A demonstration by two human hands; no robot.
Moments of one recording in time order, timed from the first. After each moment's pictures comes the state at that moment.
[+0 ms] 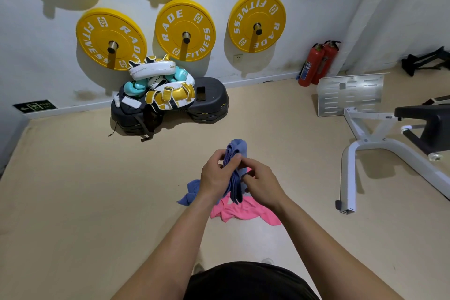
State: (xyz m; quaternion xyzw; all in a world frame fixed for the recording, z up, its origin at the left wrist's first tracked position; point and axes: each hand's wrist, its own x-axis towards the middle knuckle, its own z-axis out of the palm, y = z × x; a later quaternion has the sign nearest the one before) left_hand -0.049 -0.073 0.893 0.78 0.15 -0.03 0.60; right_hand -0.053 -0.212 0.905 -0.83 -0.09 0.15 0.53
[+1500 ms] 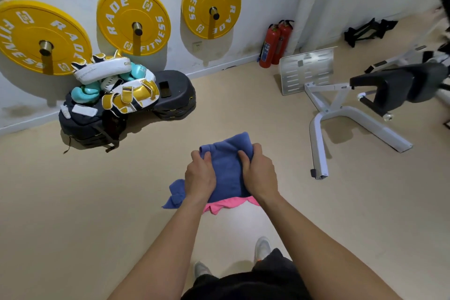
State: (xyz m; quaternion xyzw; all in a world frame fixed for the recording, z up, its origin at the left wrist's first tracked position) left_hand -0.014 -0.033 0.855 0.89 0.18 -0.10 0.41; right_hand -0.042 -0.175 0.883 -0.89 0.17 0.02 0.43
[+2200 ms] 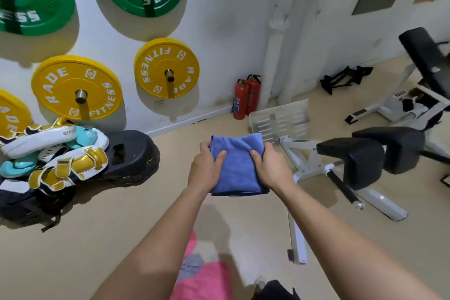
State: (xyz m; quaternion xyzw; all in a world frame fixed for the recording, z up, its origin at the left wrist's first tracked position) left_hand 0.312 -0.391 0.893 0.90 0.02 -0.06 0.43; right_hand 0.284 -0.570 0.899 -0.92 0.16 0.00 0.35
